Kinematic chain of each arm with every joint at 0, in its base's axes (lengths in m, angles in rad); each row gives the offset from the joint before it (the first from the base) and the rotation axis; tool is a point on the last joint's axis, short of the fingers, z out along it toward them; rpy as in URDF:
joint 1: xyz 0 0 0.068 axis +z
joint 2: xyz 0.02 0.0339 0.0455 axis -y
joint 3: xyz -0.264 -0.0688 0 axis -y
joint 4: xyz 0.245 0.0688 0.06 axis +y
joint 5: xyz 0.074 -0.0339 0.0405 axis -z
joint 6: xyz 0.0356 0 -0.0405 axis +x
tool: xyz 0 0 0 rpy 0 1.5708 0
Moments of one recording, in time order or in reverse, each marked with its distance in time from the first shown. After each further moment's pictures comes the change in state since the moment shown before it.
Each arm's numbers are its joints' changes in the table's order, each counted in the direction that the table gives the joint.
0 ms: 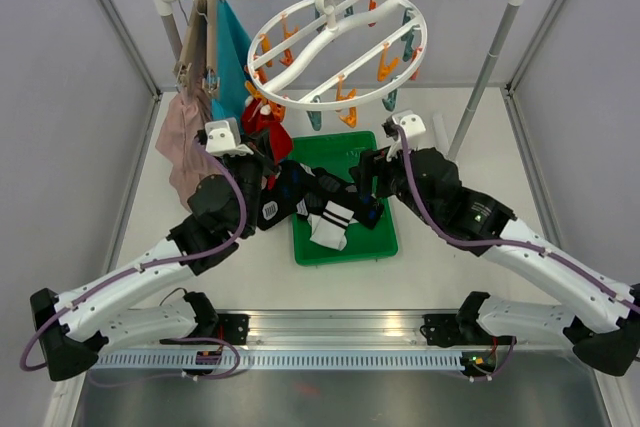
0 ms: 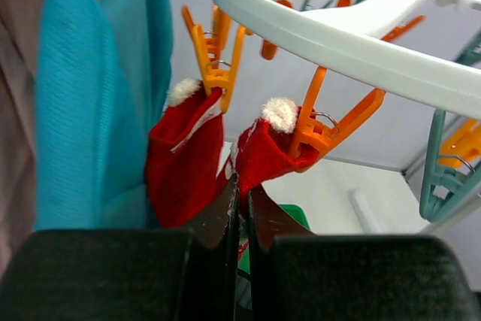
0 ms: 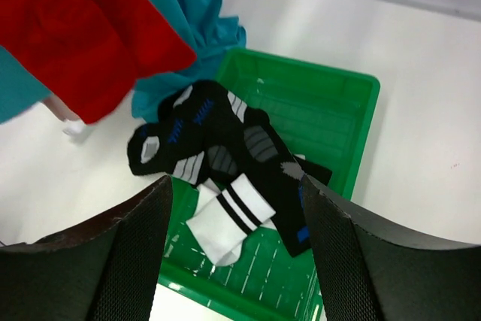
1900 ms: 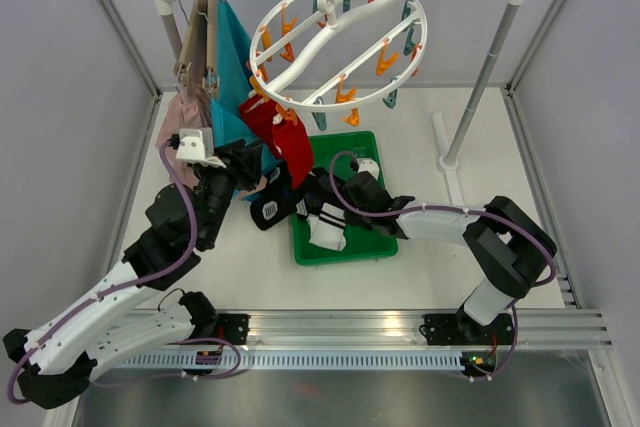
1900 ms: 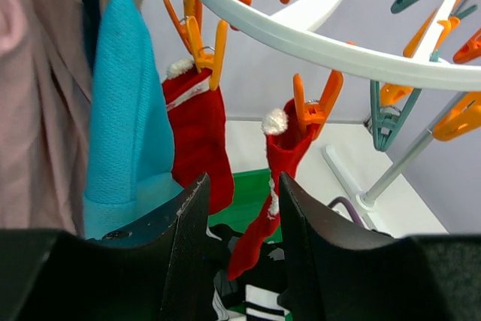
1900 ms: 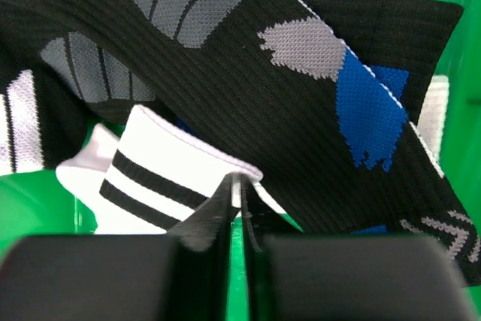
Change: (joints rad) left arm 0.089 0.213 0.033 0.341 0.259 -0.052; right arm -0.118 -0.597 -0.320 -0.394 -0.163 0.342
